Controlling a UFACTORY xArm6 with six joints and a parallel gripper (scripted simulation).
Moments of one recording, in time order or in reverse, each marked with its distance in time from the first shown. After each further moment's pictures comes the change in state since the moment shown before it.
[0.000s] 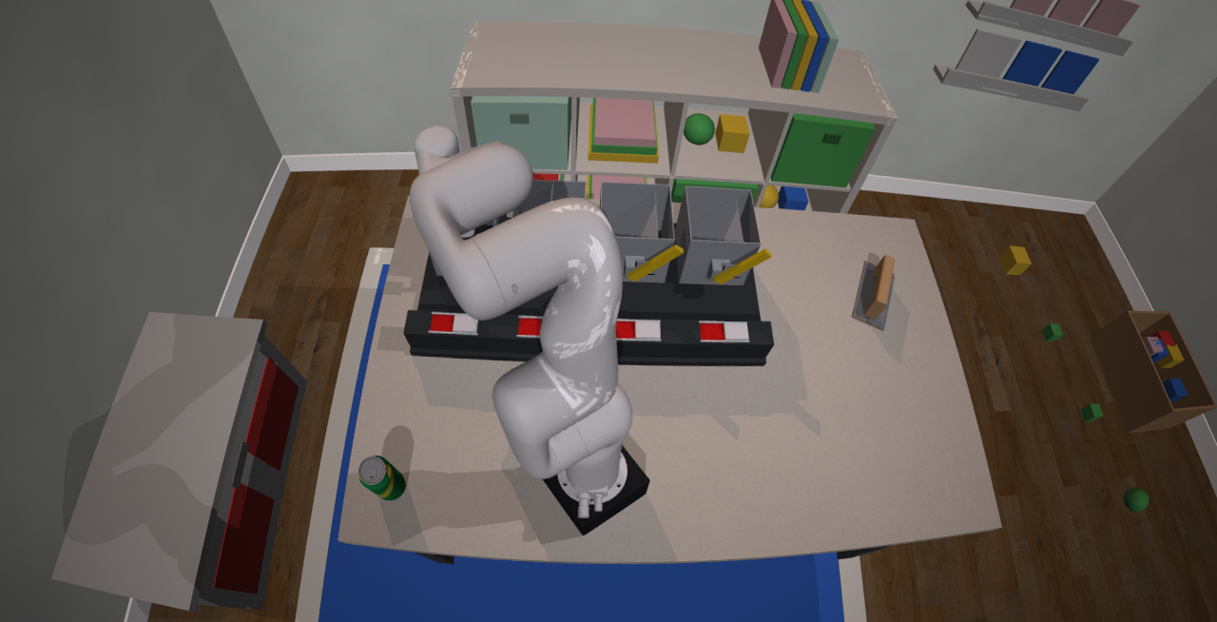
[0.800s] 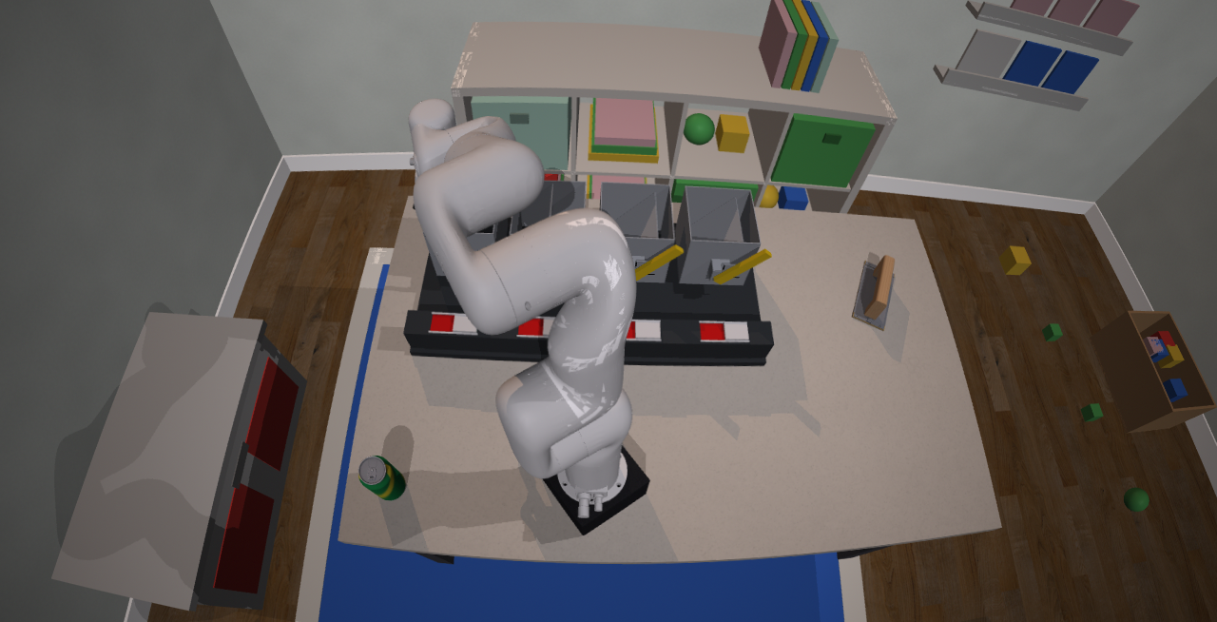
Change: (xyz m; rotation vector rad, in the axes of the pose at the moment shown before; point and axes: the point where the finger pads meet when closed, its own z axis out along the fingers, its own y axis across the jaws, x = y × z) arm 0.000 0.000 -0.059 0.001 0.001 0.000
